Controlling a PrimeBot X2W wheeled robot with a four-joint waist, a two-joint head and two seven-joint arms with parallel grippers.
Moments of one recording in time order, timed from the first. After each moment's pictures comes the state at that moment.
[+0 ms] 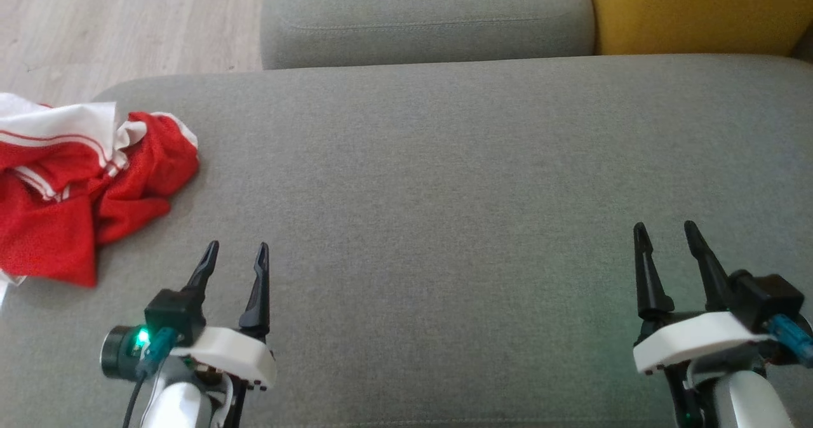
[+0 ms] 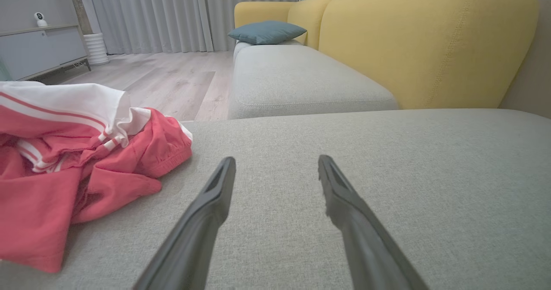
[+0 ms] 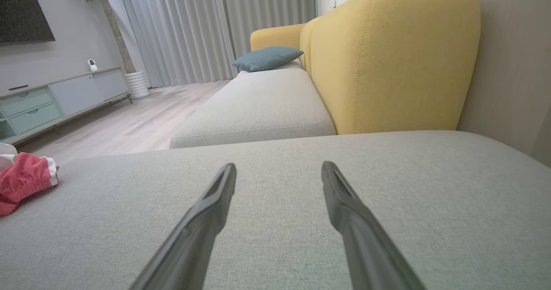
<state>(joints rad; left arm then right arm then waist) -0.07 0.10 -0.18 0.31 -0.13 0.02 -0.25 -0.01 -0.05 -0.03 0.16 0.14 0.13 -0.09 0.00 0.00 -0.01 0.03</state>
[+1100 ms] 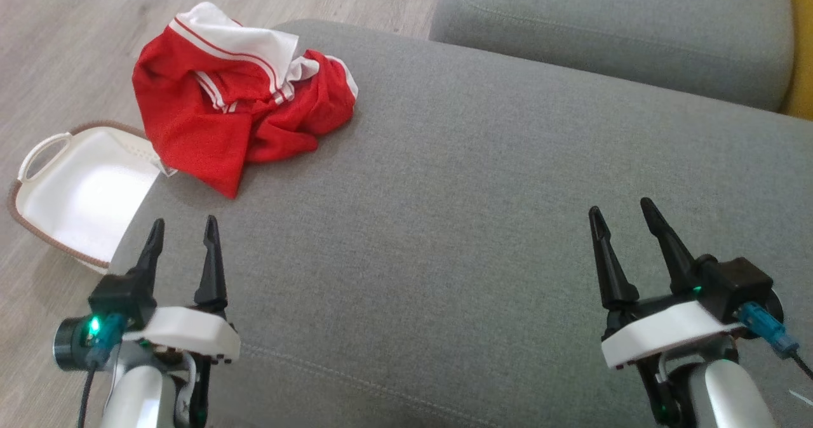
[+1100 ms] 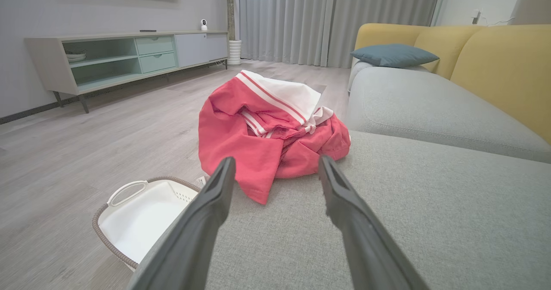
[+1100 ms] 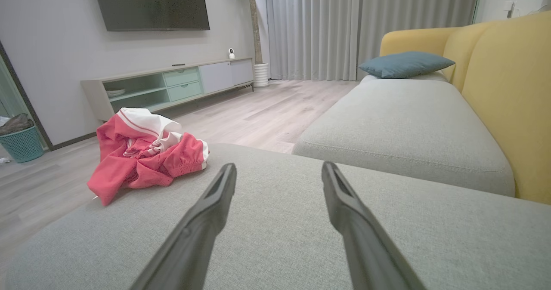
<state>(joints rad) -0.10 0.11 -0.08 0.28 -0.14 0.03 -0.25 -0.01 -0.05 0.09 0.03 0.14 0.13 -0.04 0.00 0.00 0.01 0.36</state>
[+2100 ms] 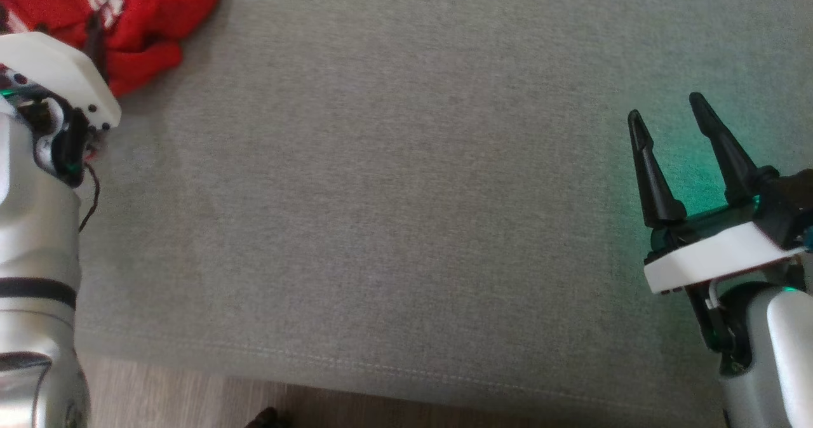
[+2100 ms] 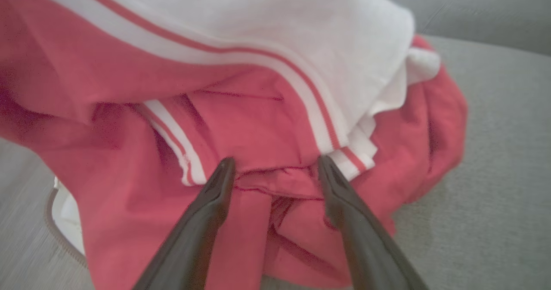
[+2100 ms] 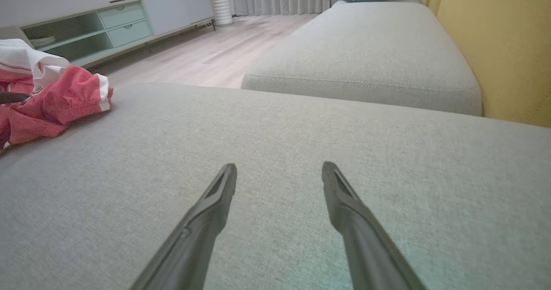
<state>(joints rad) -0.93 0.26 -0.01 0.96 -0.22 -0.06 0.07 -0.16 -0.18 0.09 -0.14 0.14 0.13 0.09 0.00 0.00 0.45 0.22</state>
